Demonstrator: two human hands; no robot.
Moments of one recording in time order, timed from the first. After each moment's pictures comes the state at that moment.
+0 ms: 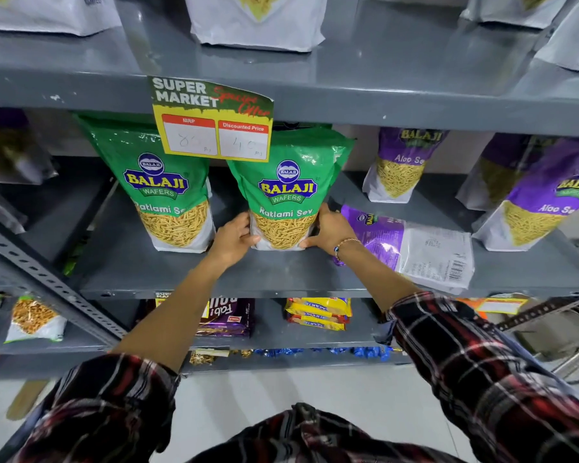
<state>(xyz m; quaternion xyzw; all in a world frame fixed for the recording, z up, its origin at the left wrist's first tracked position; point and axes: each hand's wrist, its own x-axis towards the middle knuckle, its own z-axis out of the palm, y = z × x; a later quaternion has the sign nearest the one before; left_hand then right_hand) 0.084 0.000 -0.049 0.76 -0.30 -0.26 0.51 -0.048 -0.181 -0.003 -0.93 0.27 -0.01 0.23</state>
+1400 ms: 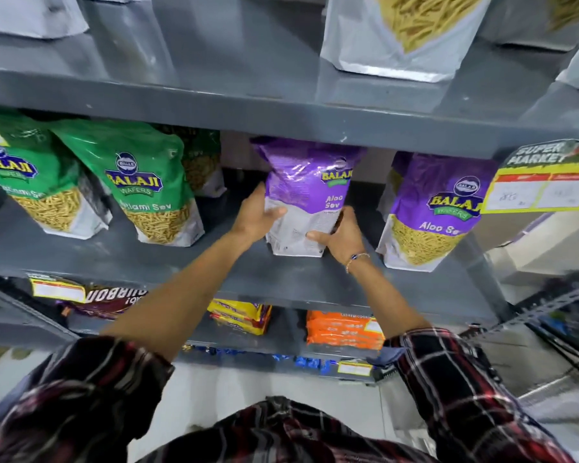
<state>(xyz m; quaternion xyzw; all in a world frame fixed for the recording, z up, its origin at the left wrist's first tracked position) -0.097 -0.250 0.036 0.82 -0.26 -0.11 0.49 -0.206 -0.403 -0.008 -0.77 0.27 -0.21 0.54</state>
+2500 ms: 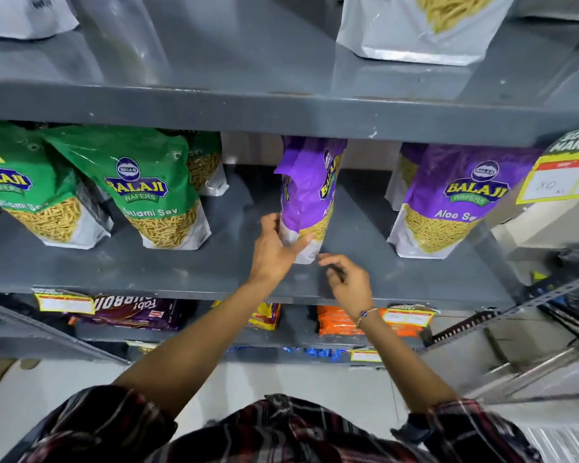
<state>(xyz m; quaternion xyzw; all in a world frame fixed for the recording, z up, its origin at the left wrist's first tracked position) -0.143 -0.234 -0.015 0.78 -0.19 -0.14 0.58 -0.268 -0.340 -0.057 -0.80 0.24 -0.22 0.50</state>
